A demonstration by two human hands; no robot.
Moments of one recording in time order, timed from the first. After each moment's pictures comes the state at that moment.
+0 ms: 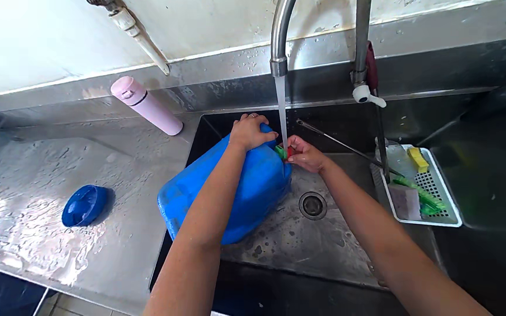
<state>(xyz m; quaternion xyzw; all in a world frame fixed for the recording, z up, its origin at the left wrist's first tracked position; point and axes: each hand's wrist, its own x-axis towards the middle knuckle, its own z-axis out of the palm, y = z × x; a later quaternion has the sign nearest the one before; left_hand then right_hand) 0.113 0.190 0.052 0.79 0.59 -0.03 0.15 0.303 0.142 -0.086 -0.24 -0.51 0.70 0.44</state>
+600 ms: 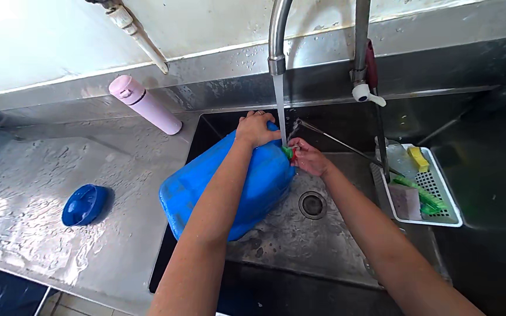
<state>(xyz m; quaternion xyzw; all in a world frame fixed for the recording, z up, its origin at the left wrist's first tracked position) 0.135 0.189 0.057 0.79 0.59 -0.05 0.15 0.309 0.135 -0.103 -0.22 -0.43 0.74 0.47</state>
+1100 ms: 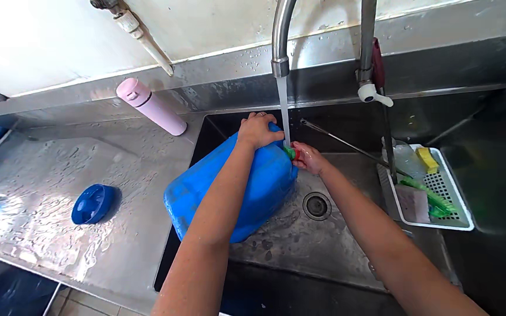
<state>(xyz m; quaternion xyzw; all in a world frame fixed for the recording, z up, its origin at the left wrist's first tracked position) 0.129 0.190 0.056 0.79 0.59 -0.05 0.15 0.294 0.140 -0.079 -0.35 -0.46 0.72 0.39</state>
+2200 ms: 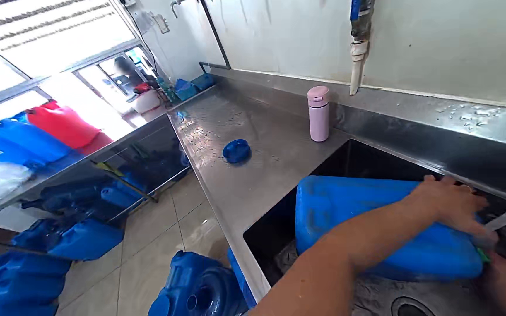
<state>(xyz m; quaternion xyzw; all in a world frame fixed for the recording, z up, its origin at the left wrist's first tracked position) 0.153 0.171 0.060 0.83 0.54 -0.05 0.16 0.292 0.096 -0.050 -0.52 -0.48 0.58 0.42</state>
